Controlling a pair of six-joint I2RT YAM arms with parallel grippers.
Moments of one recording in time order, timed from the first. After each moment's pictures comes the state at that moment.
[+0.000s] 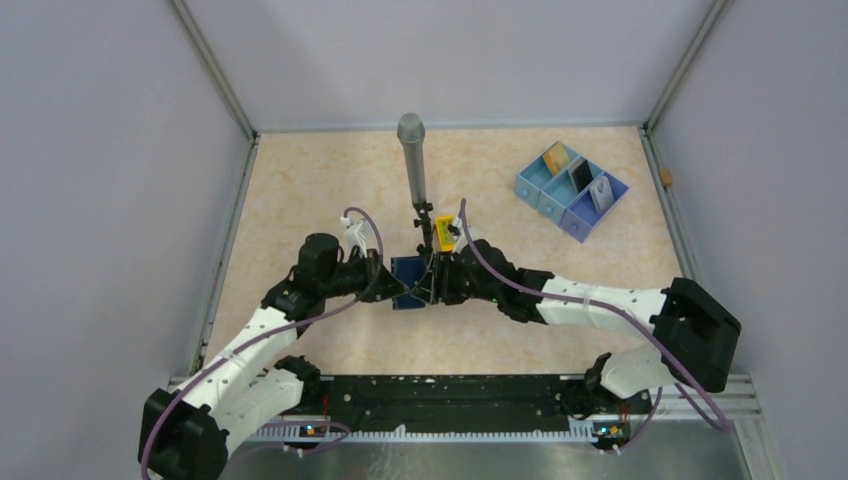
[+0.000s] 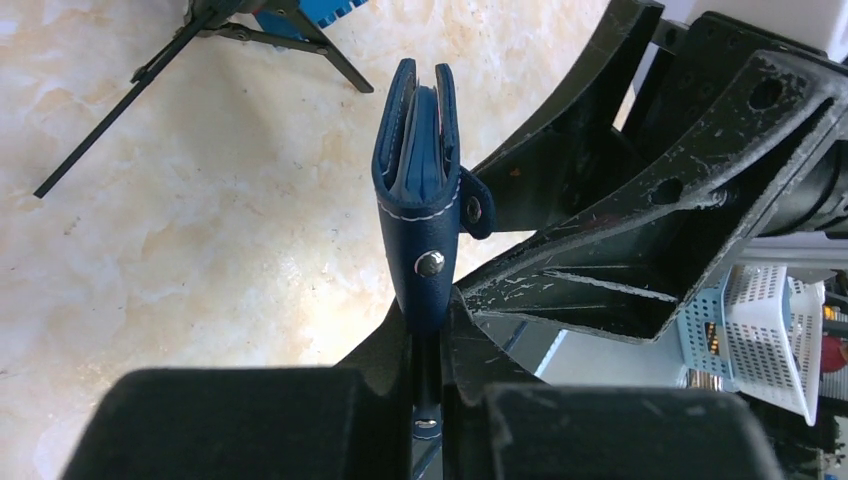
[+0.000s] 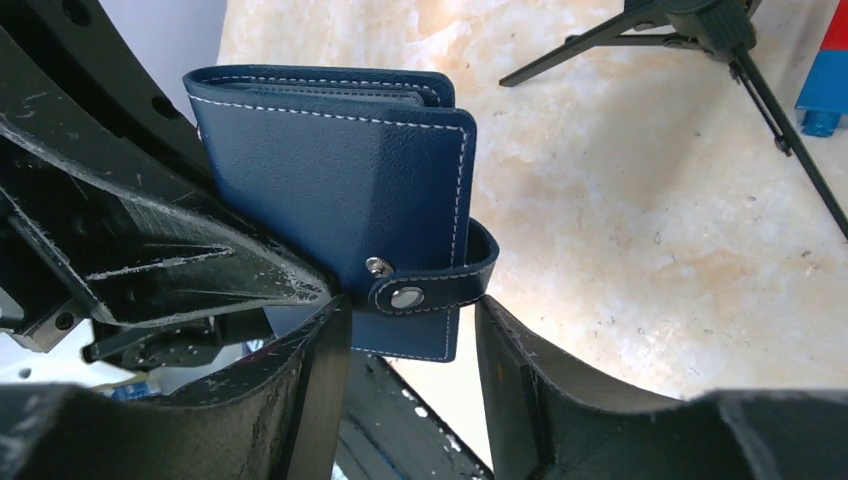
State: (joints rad) left arm -0.42 0.88 0.53 -0.18 0.62 -0.61; right arm 1.01 1.37 0.75 0.12 -0.05 0.86
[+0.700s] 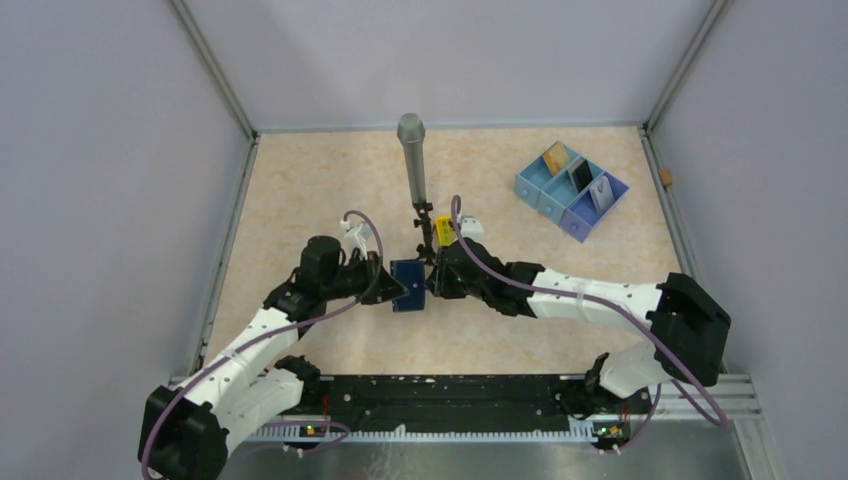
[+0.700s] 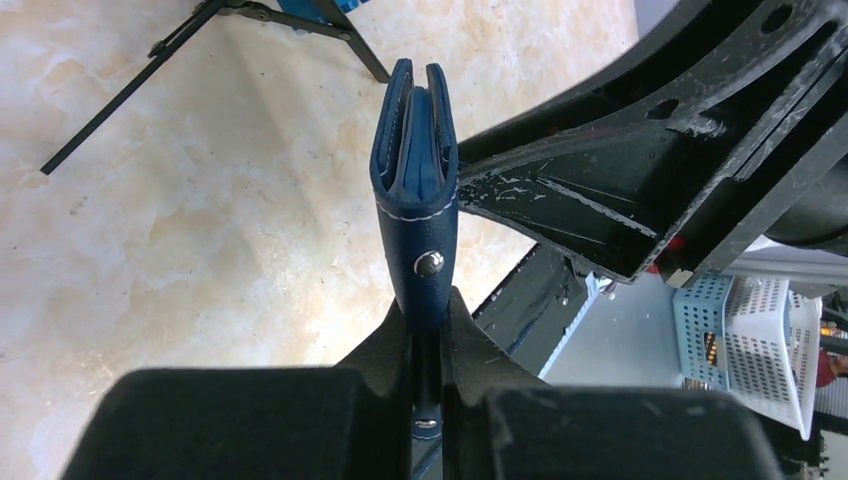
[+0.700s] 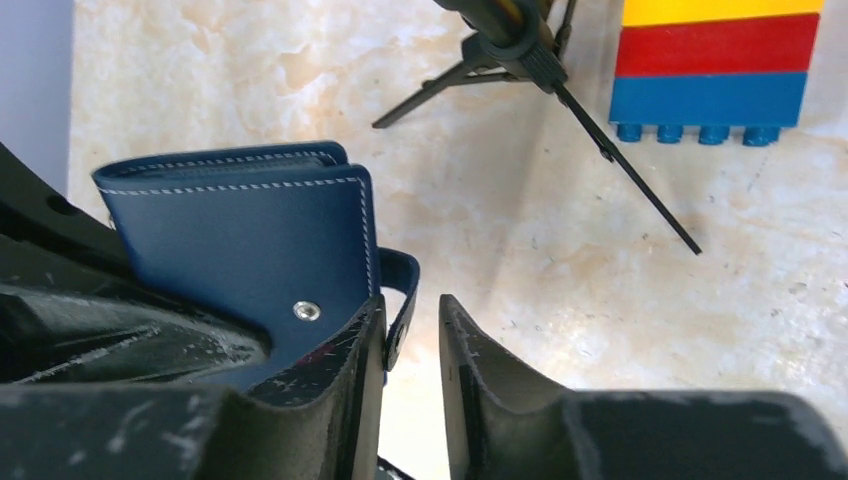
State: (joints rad) left arm -0.43 0.88 0.50 -0.17 0.60 -0.63; right arm 1.06 1.43 0.91 -0.13 0.25 0.86
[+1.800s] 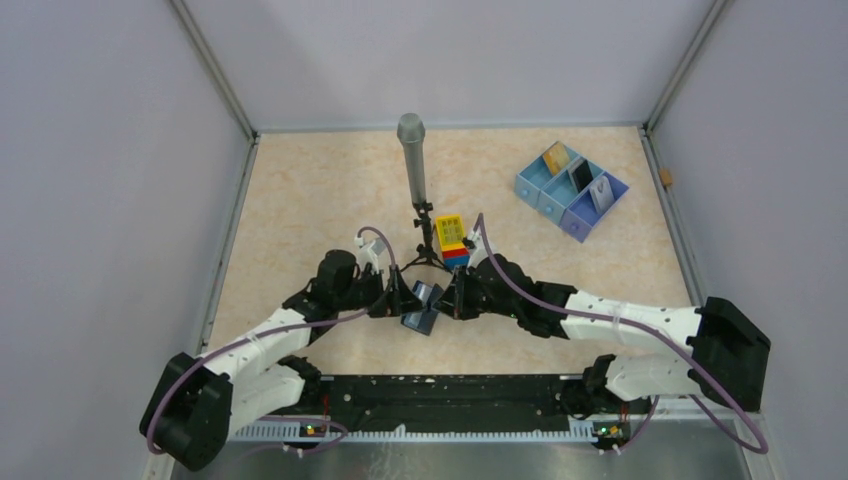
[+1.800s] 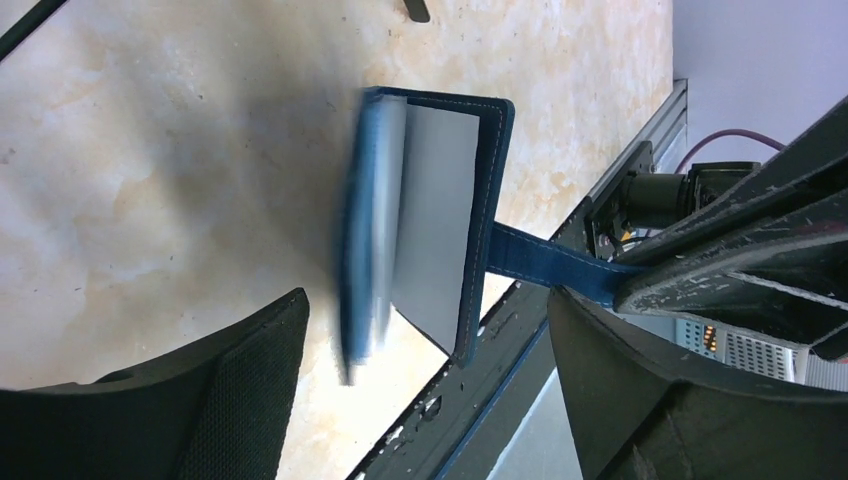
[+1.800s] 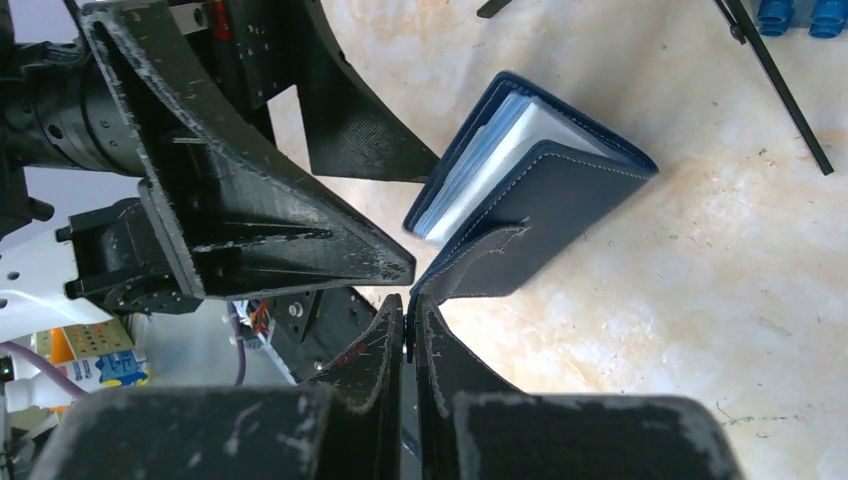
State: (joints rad) left arm -0.50 1.00 0.35 0.05 0.57 -0.71; right arm 1.06 1.21 0.67 0.01 0.02 0.86
